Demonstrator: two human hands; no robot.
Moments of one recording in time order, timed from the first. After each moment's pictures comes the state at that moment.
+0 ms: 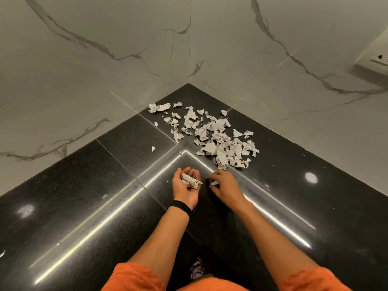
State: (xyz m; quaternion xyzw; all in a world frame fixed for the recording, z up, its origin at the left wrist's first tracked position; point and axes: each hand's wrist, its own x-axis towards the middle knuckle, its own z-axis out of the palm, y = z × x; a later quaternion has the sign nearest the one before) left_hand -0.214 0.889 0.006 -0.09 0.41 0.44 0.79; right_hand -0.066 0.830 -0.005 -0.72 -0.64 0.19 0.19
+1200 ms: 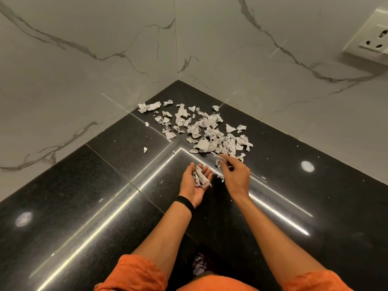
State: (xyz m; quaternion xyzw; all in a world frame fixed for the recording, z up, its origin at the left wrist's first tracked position) left_hand -0.182 0.884 0.006 0.04 0.42 0.34 0.84; right_hand -0.059 0.825 0.018 -0.77 -0.38 0.15 0.49
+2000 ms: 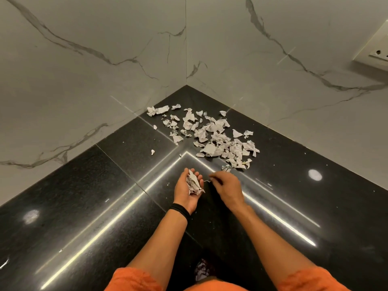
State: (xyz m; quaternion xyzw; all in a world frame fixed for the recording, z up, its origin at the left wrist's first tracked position) left_hand -0.215 0.890 -0.003 0.03 0.45 0.38 0.81; right_hand -0.072 0.832 -0.012 -0.74 -0.56 0.16 0.34
